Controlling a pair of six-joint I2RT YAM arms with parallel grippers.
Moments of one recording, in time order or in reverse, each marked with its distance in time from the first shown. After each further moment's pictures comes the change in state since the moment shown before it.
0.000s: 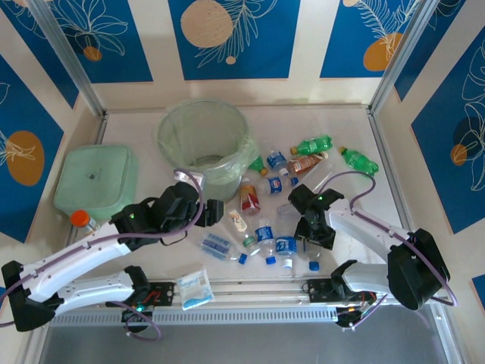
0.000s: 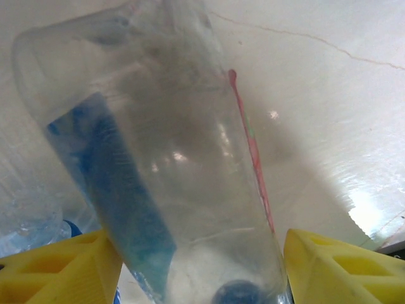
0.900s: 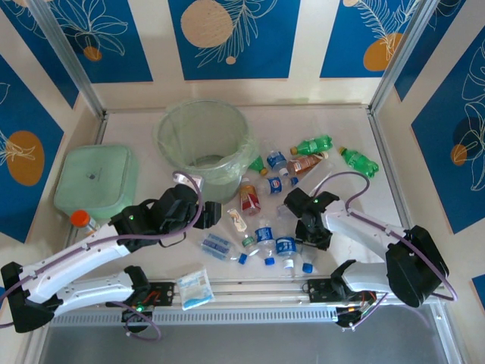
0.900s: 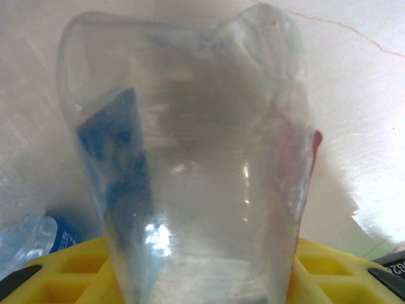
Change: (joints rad) left arm 0.000 -0.011 -0.015 -0.012 0.003 -0.008; right arm 0.067 0.016 -0.005 0.006 0.010 0.007
